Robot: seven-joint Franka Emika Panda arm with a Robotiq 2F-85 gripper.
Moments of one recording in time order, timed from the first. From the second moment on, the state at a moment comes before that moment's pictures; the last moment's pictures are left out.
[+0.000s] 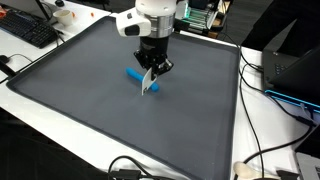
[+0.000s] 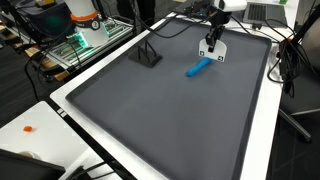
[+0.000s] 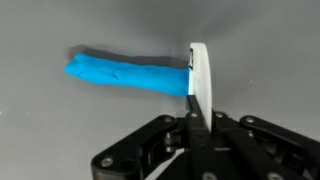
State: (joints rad) arm 0.24 0.51 0.02 -1.82 -0.13 2.39 0.39
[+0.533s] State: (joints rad) arm 0.25 0.54 0.01 -1.81 -0.13 2.39 0.39
